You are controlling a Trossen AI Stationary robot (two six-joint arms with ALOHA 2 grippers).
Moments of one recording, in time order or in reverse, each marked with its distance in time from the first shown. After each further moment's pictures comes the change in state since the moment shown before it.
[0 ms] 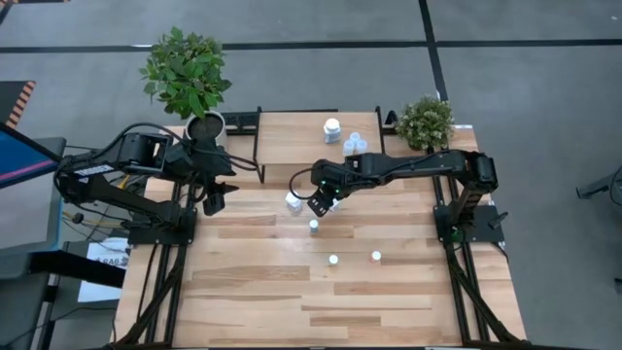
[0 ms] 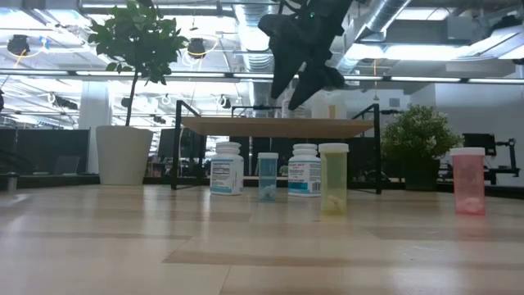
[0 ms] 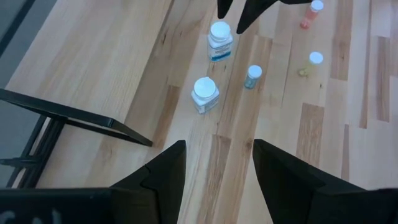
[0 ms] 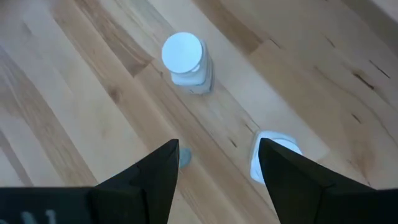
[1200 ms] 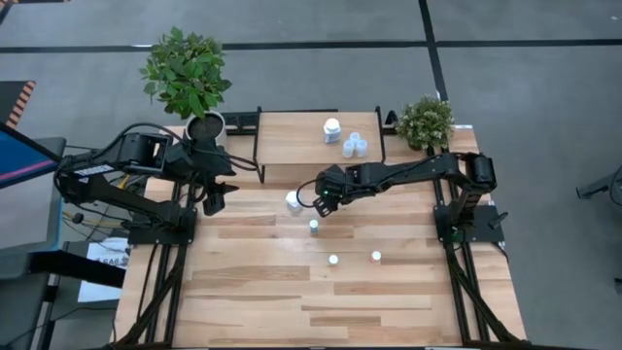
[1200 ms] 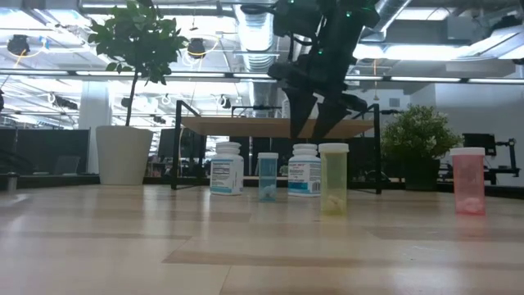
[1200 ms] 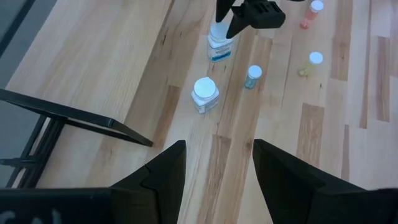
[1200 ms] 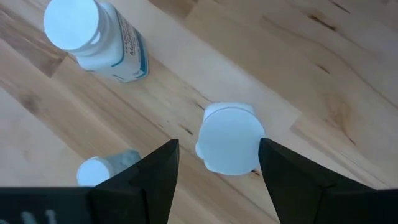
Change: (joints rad) left arm 0.000 0.000 0.000 0.001 0.000 -0.001; right arm 0.001 0.011 -0.177 0.060 0.101 0.199
